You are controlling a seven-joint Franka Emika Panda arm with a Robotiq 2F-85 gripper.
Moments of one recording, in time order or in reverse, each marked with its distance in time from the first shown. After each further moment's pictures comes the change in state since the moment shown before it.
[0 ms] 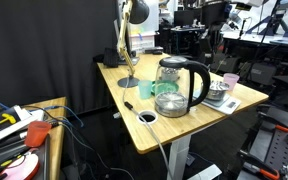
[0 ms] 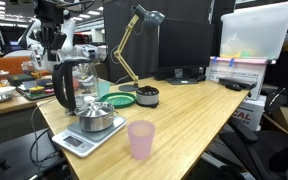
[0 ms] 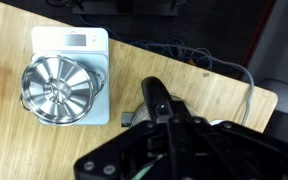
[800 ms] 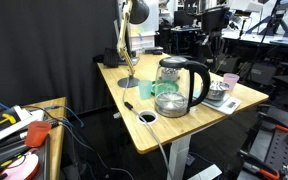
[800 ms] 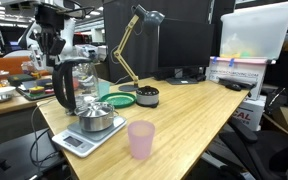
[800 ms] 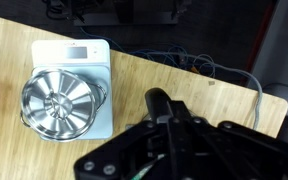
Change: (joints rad) arm -0.006 0.029 -0.001 -0.013 0.000 -0.002 0.029
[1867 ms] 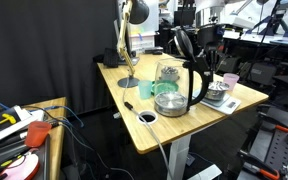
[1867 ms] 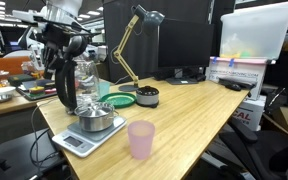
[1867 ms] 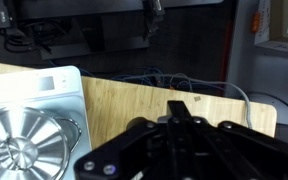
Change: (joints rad) arm -0.006 0.155 -0.044 0.027 0.176 -0.009 -0.056
